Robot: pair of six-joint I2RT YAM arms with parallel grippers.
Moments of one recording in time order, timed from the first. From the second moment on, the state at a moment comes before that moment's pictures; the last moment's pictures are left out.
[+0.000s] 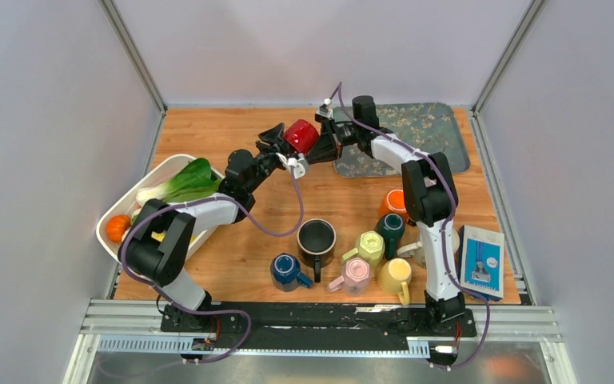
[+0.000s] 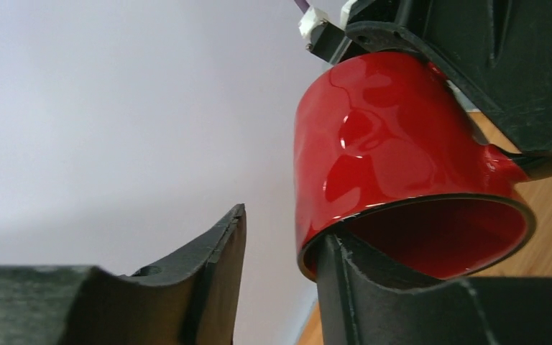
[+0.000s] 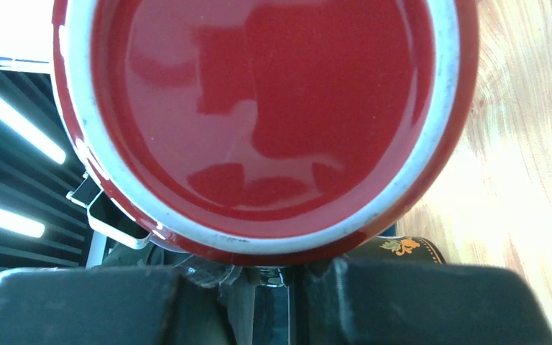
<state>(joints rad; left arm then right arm) -0.46 1.61 0.78 0.93 0.22 1.10 0.35 2.30 1.78 0.14 -1.51 1.02</state>
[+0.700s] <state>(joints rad) -0.45 1.63 0.80 0.90 0.21 1.01 0.34 2.30 1.80 0.13 -1.53 1.02</state>
